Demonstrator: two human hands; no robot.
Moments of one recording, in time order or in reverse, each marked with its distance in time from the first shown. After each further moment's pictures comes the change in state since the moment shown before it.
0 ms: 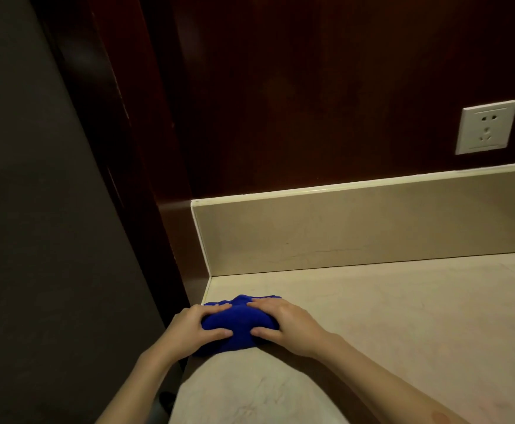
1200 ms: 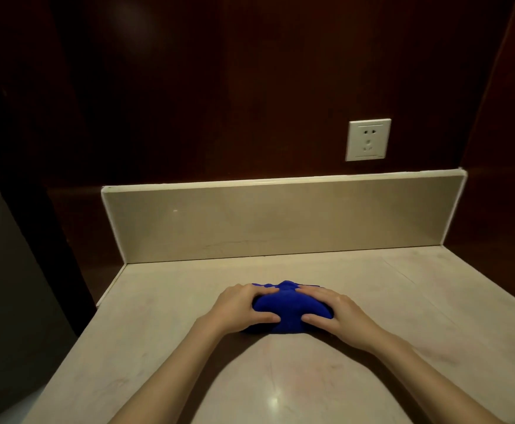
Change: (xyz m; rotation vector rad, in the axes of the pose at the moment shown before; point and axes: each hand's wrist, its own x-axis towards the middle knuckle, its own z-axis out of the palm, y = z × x) left_hand 0.050 0.221 0.140 0.173 -0.041 0.272; right_hand -0.198 0.143 -0.135 0.031 0.104 0.203
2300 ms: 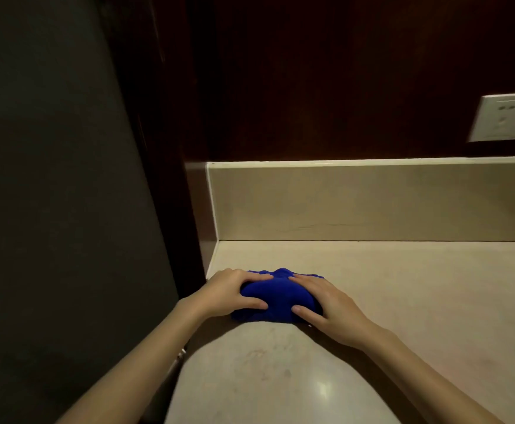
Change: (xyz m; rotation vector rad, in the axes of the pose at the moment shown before) left_hand -0.110 -0.182 -0.084 -0.082 -0.047 -0.012; right_hand 0.081 -0.158 0.139 -0.105 -0.009 -0.120
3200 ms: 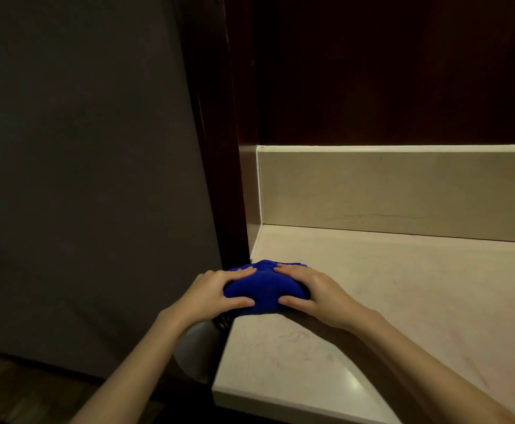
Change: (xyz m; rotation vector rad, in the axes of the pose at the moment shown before) left_hand -0.099 -0.043 -0.014 -0.036 0.119 -0.235; right_hand 0.050 -0.058 0.046 0.147 -0.157 -0.186
